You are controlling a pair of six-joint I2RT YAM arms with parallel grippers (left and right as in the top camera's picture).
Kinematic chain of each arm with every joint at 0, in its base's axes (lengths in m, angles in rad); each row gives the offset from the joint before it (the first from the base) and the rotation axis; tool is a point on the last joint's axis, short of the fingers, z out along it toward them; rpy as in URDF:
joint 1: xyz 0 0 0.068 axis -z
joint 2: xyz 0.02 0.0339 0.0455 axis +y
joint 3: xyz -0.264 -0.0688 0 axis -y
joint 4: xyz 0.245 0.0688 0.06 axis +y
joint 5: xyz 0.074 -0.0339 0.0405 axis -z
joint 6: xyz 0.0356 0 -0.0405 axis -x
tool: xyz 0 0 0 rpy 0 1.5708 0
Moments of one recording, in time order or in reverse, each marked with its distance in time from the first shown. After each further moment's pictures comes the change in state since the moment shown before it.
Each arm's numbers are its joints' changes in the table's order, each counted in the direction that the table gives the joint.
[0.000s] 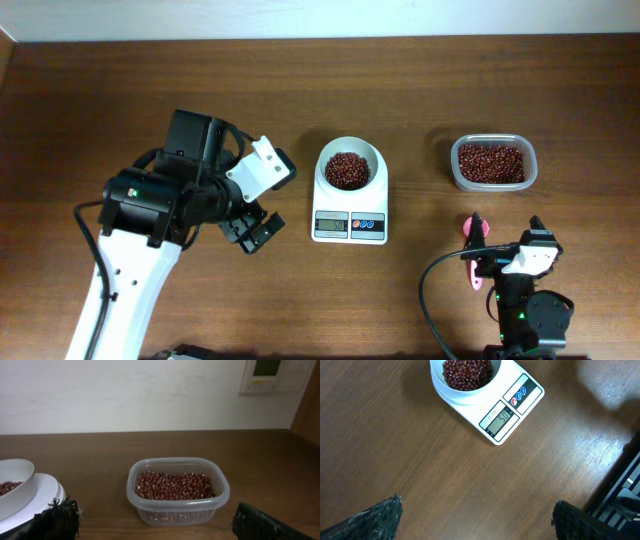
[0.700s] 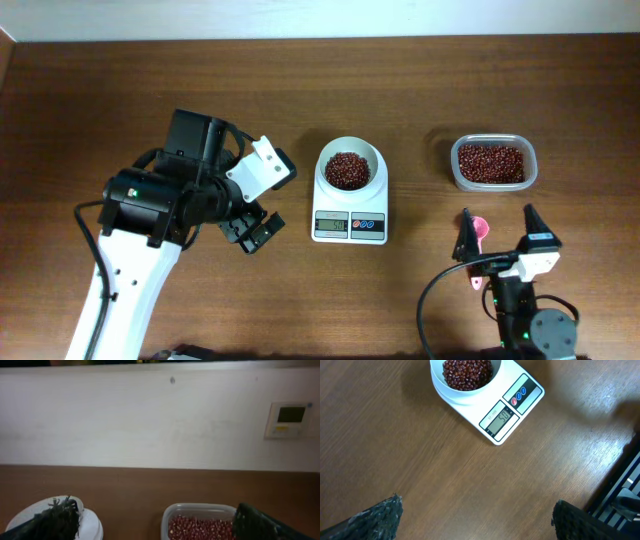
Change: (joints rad) left arm 0.000 0.000 0.000 0.000 0.000 0.000; right arm -0.213 0.001 0.091 -0.079 0.089 0.001
